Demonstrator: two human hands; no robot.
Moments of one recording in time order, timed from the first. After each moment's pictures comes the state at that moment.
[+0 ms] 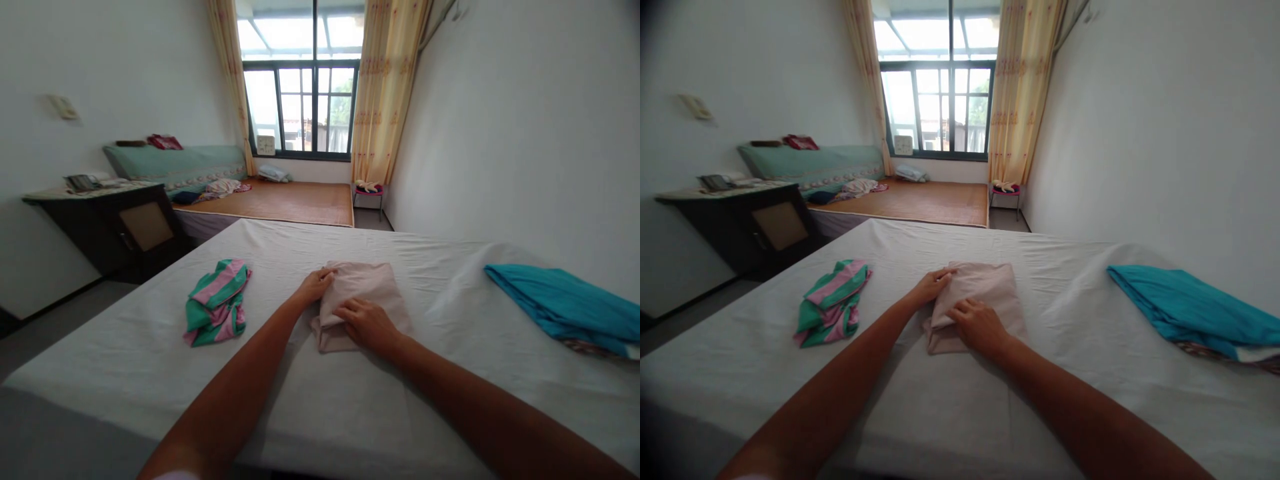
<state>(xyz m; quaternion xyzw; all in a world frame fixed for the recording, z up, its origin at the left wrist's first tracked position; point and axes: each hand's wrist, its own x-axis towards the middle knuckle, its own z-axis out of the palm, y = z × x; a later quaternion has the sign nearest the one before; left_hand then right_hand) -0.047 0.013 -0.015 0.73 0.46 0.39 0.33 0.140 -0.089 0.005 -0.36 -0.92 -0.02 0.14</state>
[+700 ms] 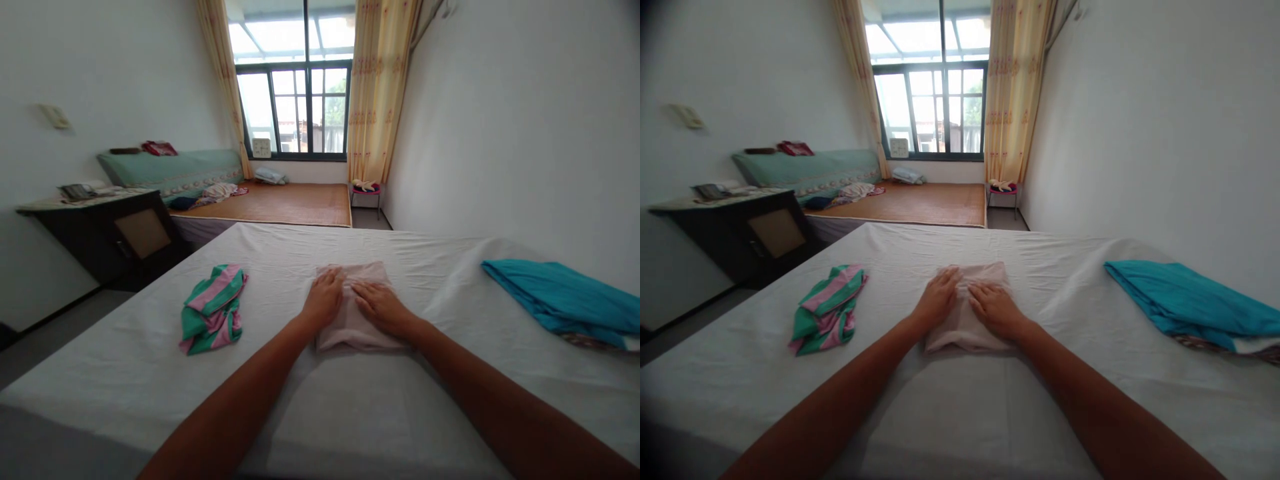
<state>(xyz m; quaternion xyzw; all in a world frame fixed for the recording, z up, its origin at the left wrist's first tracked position) -0.016 -0.032 -0.008 0.83 0.49 0.25 0.02 0.186 -0.048 -0.003 -0.42 -0.89 0.03 0.20</state>
